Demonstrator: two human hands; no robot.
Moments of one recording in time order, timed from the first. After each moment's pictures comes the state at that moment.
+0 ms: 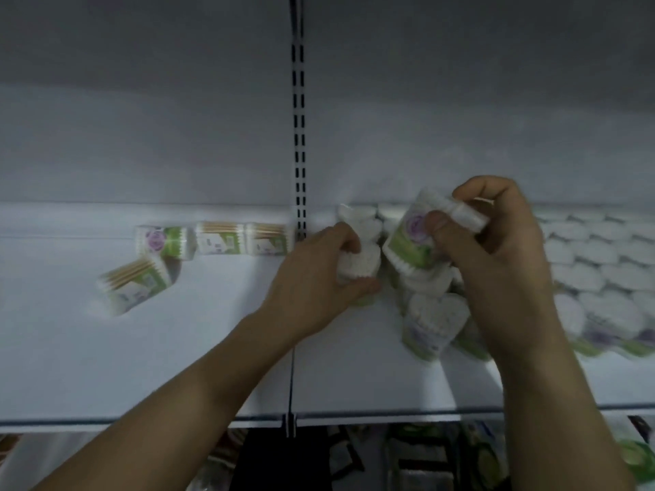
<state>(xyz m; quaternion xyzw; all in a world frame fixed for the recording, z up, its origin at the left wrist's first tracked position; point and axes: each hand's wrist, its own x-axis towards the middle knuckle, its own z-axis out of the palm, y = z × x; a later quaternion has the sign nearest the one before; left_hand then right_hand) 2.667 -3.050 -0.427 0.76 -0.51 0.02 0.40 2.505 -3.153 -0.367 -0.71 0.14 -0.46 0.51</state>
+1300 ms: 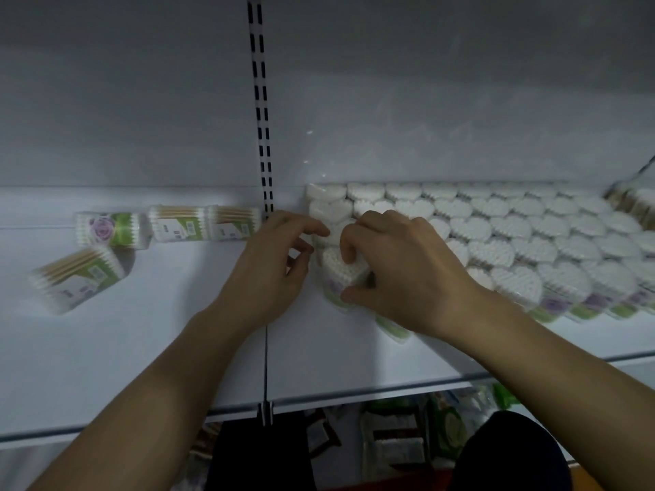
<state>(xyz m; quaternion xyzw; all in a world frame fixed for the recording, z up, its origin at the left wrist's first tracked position) 2.693 -3.048 -0.455 0.69 -0.56 0.00 0.46 2.524 -3.158 -0.384 -0.98 0.13 -0.14 -0.05</state>
